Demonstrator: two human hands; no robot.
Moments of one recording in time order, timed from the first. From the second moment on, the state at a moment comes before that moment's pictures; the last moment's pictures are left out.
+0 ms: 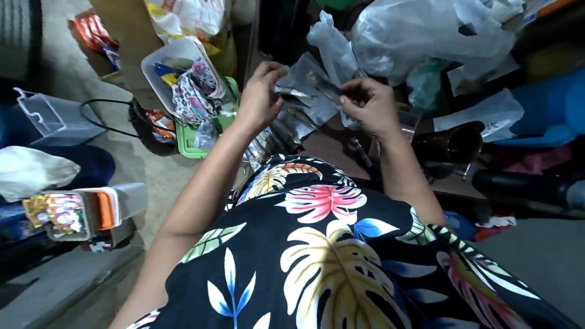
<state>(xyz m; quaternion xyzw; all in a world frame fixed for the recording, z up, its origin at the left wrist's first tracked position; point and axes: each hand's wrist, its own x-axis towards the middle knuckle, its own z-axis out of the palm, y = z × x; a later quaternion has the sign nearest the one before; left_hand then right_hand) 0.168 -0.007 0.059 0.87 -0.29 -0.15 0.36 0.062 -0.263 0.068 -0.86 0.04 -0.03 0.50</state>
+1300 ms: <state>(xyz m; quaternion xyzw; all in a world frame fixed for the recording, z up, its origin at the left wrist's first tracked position) 0.160 -0.004 0.083 0.86 -0.29 -0.14 0.40 0.066 -0.209 -0.014 -0.95 0.05 0.19 0.26</state>
